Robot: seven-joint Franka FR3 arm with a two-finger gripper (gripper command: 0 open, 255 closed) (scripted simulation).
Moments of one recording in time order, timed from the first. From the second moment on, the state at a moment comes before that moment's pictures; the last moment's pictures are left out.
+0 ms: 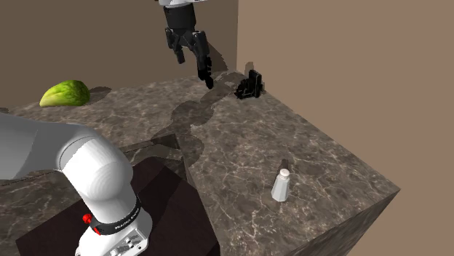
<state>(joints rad) 0.01 -0.76 0.02 -2.31 -0.02 1.68 0.06</state>
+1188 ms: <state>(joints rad) -0.09 -0.66 -0.30 -2.51 -0.23 1.96 -0.32</state>
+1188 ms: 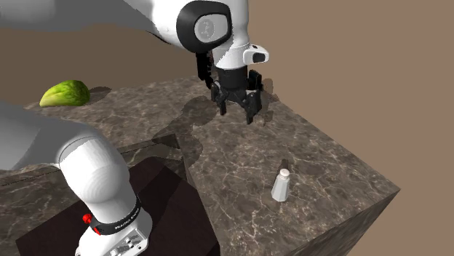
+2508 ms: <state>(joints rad) -0.09 -0.18 -0.65 -2.42 -0.22 2.36 -0.75</state>
